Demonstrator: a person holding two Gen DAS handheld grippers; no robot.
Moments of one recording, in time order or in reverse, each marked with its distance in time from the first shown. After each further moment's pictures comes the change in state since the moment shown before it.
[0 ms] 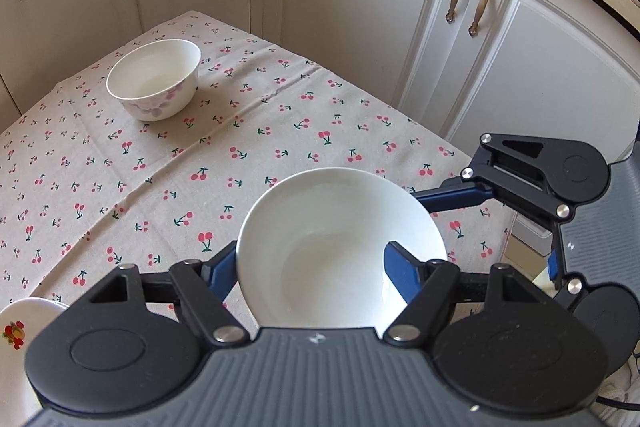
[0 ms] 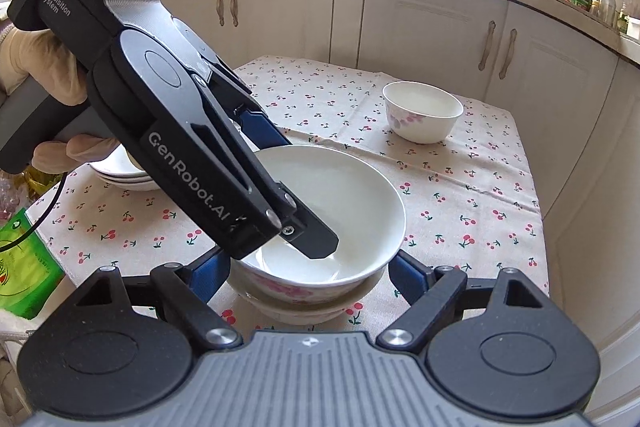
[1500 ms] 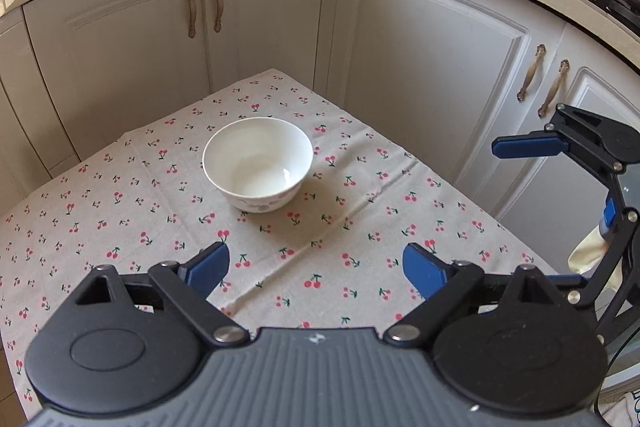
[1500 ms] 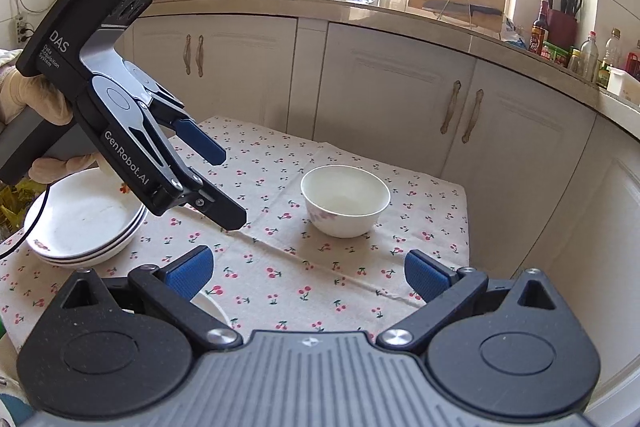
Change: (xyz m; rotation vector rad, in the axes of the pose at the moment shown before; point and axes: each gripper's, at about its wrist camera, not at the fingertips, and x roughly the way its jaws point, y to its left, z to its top) left arm -0.005 0.089 0.072 -0.095 -0.121 0.105; right arm 0.007 -0.083 0.070 -0.046 -0.135 -0.059
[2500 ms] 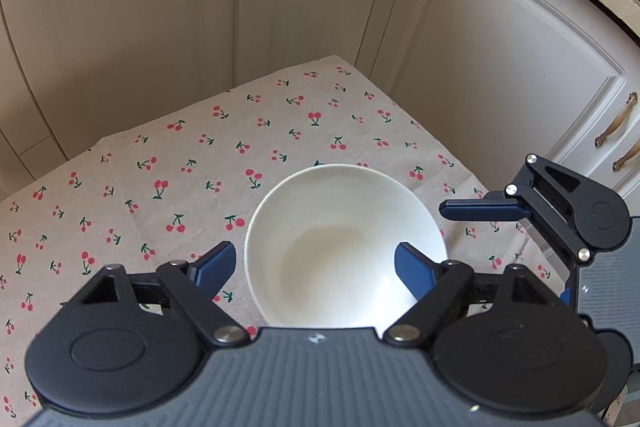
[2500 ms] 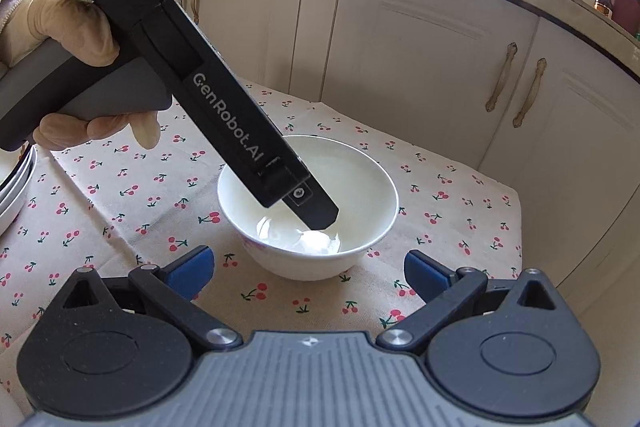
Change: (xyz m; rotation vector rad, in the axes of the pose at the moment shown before) left arm 0.139 0.091 0.066 -0.125 0.090 -0.008; right arm 0.181 -0.054 0.011 -0.091 0.103 0.095
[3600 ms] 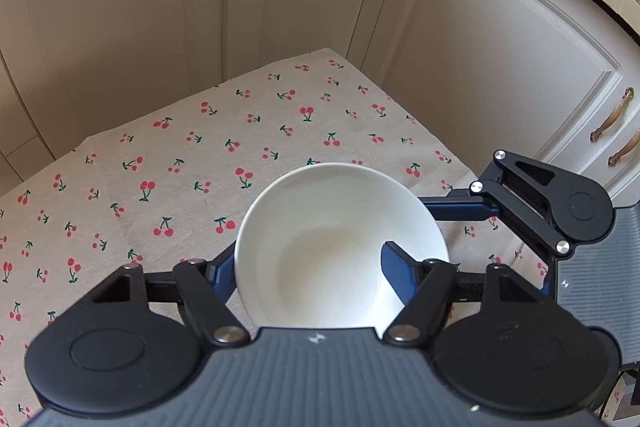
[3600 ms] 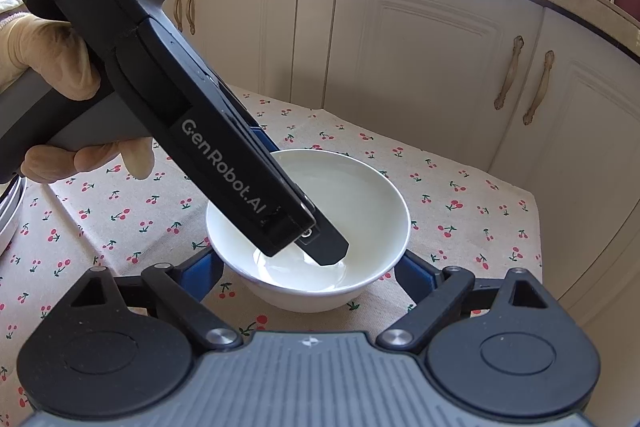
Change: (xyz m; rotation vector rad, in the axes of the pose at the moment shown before) left arm 0.008 0.003 0.002 0.010 0.018 -0.034; right arm 0.018 -0.006 0.010 0.042 -0.015 0.022
